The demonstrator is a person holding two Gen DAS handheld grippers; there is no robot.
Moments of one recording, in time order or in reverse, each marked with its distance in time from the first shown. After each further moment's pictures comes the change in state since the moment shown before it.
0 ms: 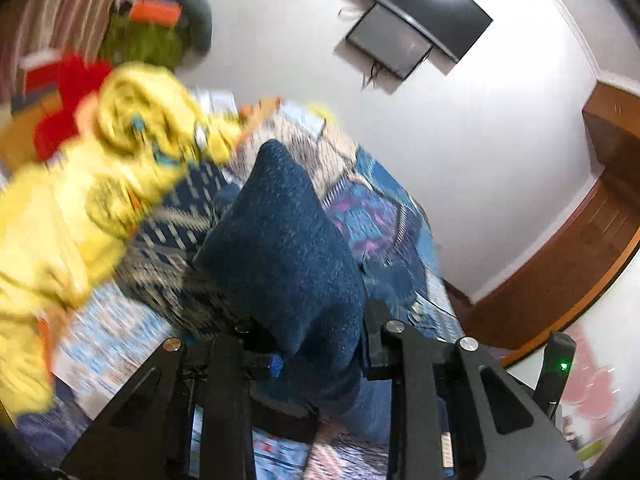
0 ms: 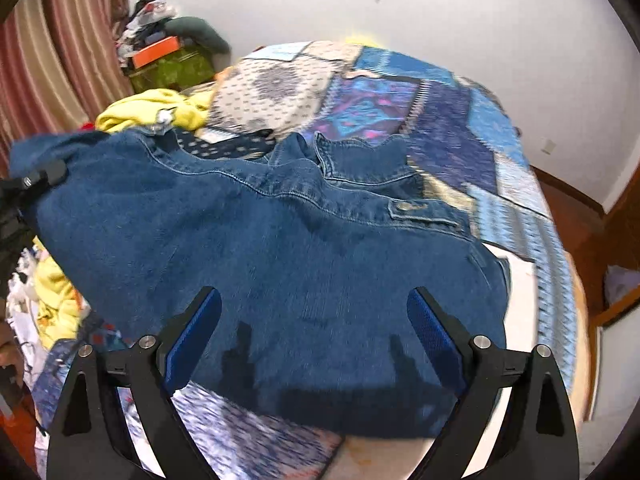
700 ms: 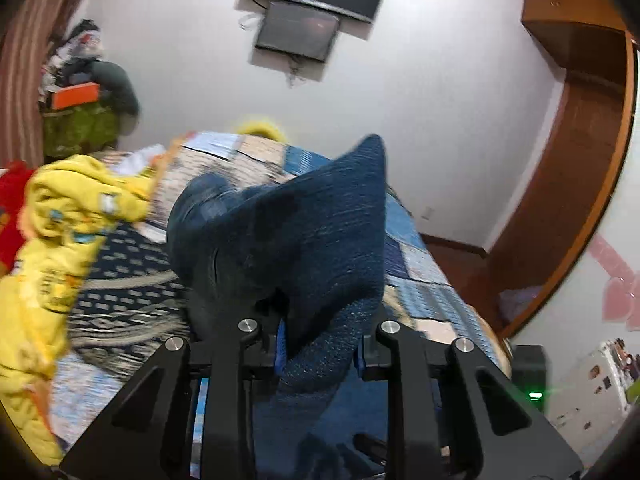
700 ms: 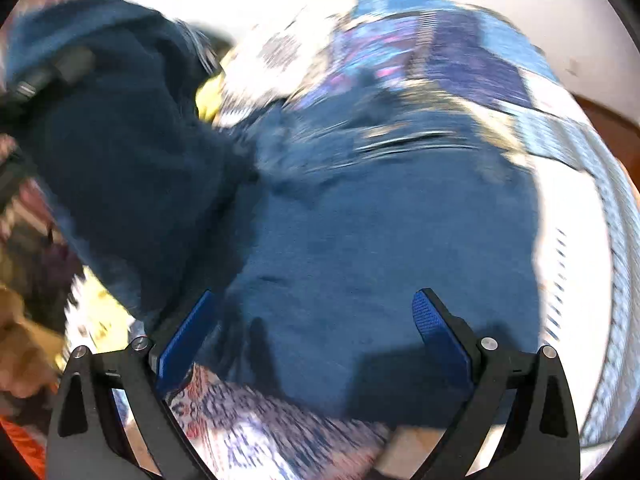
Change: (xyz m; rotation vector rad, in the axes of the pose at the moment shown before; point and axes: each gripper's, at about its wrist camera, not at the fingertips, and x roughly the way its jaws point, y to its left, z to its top) left arm 0.053 -0.150 -0.039 0.335 0.028 -0.036; right arm 0.012 -0.038 -0.040 0.250 0.070 0.192
